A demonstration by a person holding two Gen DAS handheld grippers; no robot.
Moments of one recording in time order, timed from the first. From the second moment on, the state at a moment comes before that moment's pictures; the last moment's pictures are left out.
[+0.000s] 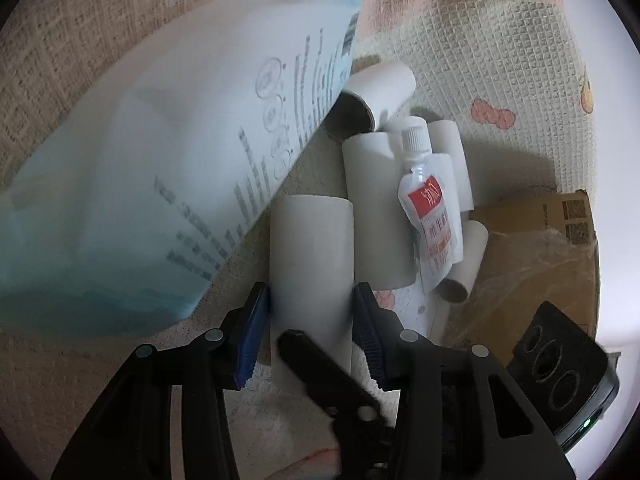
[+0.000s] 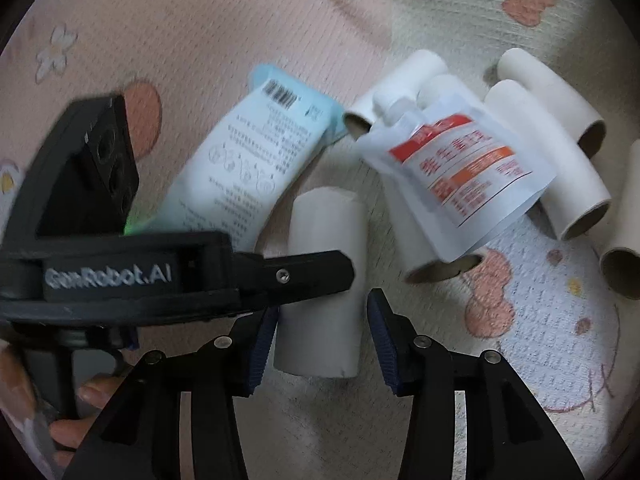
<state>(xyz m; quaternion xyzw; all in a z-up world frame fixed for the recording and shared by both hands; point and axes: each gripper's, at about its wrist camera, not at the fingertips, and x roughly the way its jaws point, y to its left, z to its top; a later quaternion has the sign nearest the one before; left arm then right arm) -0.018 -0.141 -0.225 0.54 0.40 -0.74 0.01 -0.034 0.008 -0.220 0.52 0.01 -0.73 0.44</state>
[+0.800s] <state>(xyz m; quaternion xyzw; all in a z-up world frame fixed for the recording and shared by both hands) -0.006 -0.107 -0.134 0.45 0.26 -0.85 -0.03 -0.007 0.039 -0.158 0.44 -0.03 -0.77 0.46</state>
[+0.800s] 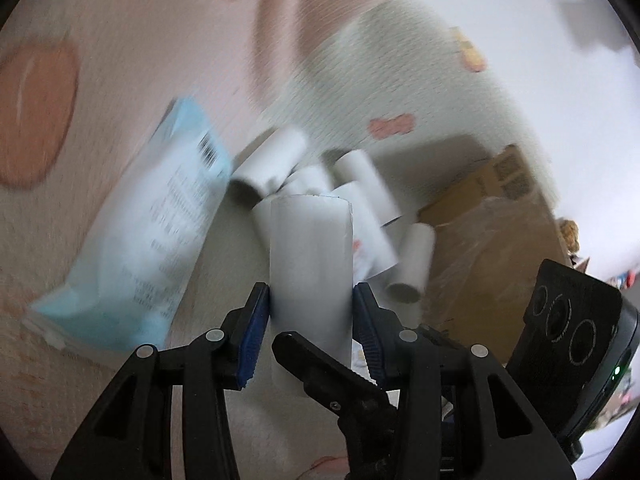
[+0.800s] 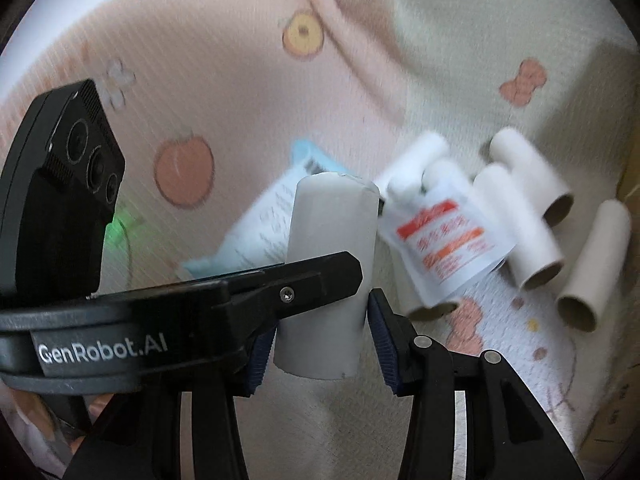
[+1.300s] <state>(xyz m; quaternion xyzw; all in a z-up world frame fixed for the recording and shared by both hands) -0.034 -0.067 -0.066 0.40 0.21 -0.89 -0.10 -0.057 0.073 -0.096 0.37 -0.06 -0.82 0.42</state>
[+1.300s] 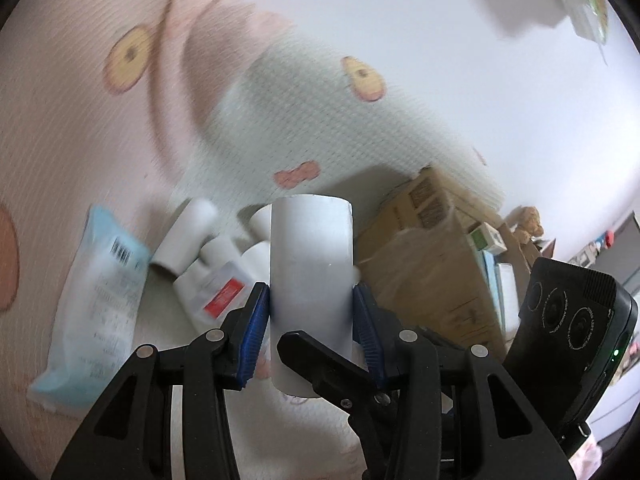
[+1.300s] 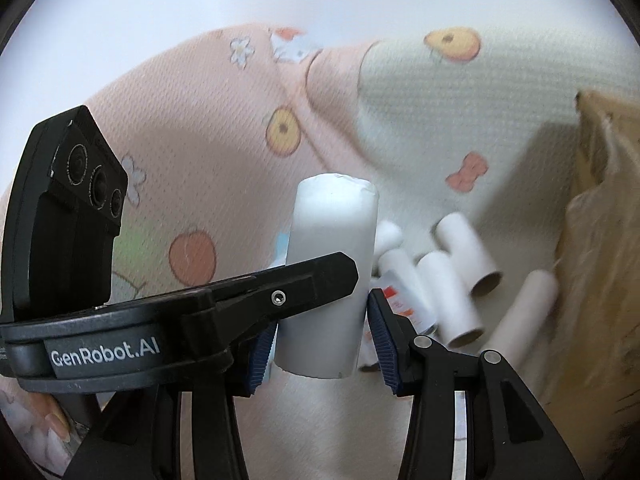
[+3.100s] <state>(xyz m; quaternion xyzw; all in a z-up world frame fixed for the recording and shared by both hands) -0.137 0.158 0.029 0.41 0.06 -0.87 -0.28 -0.141 0.245 -0.005 0.34 -0.01 -0.91 0.26</state>
